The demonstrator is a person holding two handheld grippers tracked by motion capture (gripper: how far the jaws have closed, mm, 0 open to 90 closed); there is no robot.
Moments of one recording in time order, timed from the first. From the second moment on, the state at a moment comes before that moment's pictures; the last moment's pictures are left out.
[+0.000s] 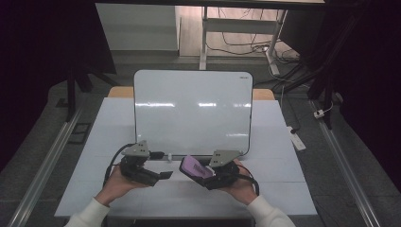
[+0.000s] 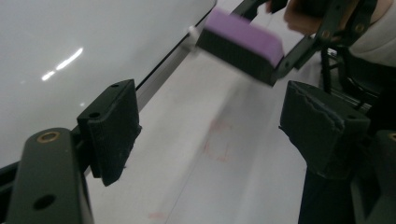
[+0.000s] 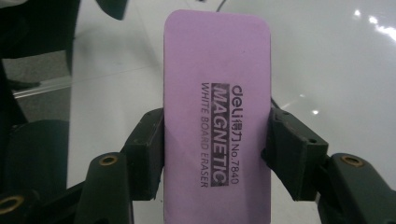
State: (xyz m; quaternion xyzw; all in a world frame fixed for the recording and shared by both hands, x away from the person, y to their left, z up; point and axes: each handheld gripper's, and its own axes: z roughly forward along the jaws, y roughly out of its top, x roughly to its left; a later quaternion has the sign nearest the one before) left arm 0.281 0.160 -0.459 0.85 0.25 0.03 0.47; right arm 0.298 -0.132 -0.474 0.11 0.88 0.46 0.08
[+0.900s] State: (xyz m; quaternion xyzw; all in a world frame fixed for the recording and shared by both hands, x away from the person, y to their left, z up) left arm 0.288 0.129 -0.467 0.87 0.19 -0.03 0.45; right arm 0.296 -0.123 -0.479 0.08 0.89 0.45 0.03
